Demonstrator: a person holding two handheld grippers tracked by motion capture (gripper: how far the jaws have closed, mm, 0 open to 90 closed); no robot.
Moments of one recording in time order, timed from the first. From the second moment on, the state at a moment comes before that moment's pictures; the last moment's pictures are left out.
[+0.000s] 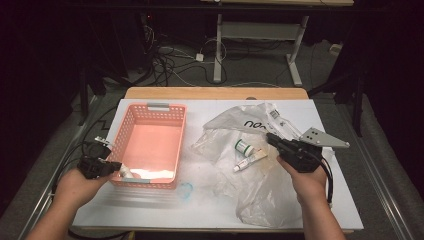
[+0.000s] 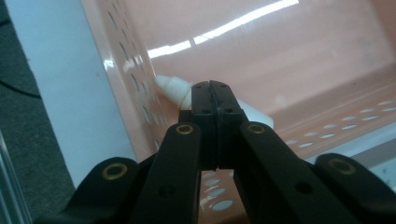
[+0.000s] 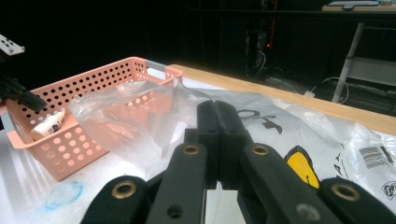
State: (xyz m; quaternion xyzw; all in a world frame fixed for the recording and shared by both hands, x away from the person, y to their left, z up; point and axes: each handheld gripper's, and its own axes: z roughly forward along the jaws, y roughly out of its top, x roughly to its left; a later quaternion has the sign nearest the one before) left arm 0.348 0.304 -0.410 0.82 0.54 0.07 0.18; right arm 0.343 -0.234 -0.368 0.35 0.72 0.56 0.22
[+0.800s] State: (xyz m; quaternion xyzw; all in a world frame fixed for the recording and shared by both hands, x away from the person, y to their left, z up) left arm 0.378 0.284 -0.416 0.86 0.50 0.05 0.06; right arm 0.343 -0.235 -0.368 0.35 0.72 0.56 0.22
